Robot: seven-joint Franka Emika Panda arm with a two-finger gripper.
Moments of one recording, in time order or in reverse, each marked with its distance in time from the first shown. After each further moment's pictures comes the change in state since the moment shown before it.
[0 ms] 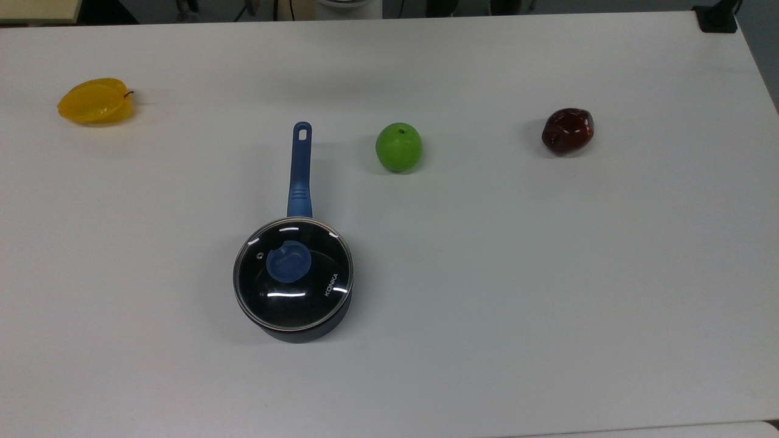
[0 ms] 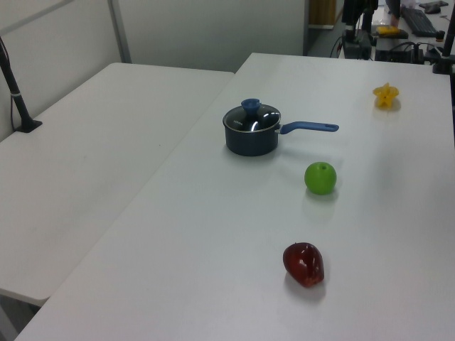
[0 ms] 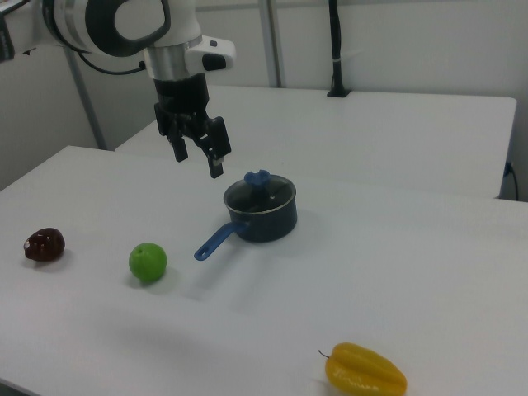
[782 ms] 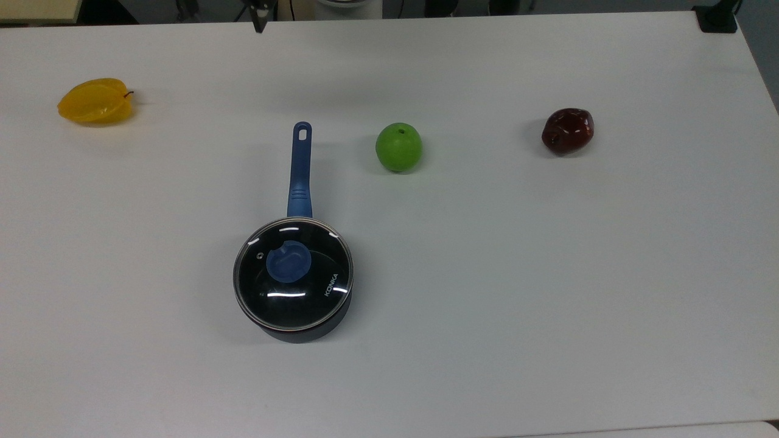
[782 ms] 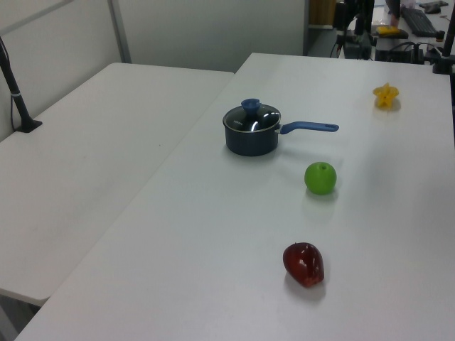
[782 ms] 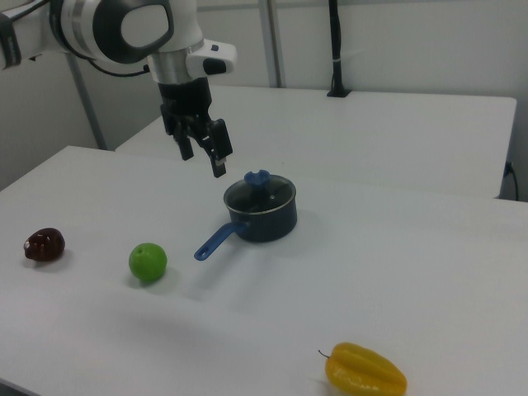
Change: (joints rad) arm 0.013 0.032 0.010 -0.001 0.001 0.071 0.094
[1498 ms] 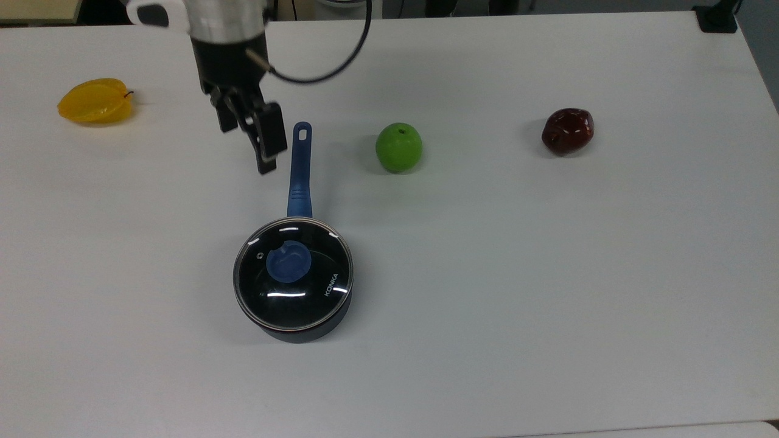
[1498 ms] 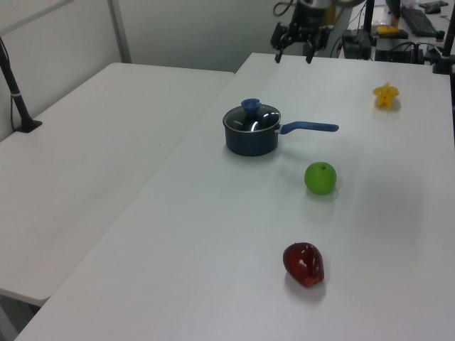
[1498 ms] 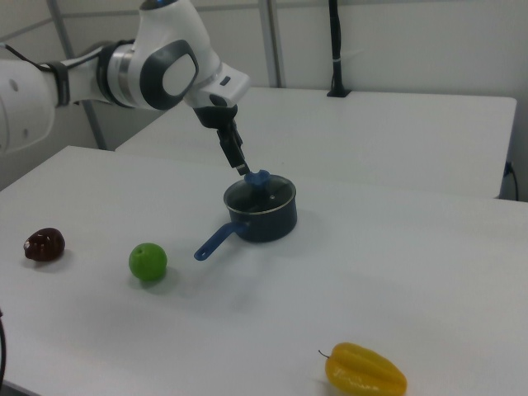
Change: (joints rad) arm 0.080 0.218 0.003 0.034 -0.047 0.450 0.678
